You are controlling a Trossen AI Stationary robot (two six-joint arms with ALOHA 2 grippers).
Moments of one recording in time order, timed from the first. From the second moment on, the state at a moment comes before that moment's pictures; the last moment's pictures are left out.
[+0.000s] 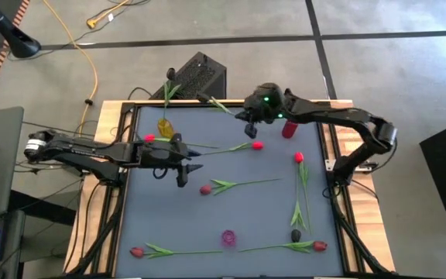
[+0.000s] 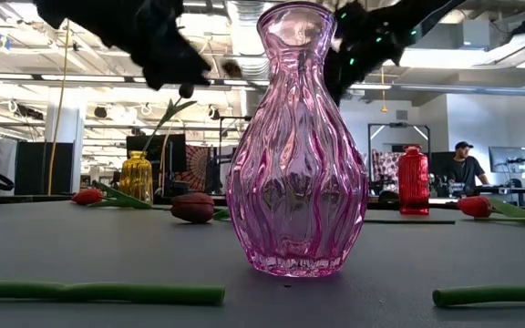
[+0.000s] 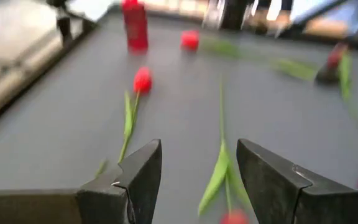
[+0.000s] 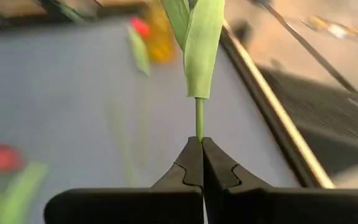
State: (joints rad) left arm -0.01 1.10 0.64 0.06 -0.20 -0.15; right arm -0.51 1.52 1.11 -0.11 -0.27 -0.14
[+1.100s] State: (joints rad) left arm -0.01 1.43 0.62 1.09 -0.11 0.02; right arm -0.14 1.43 0.94 0.45 -0.42 0.08
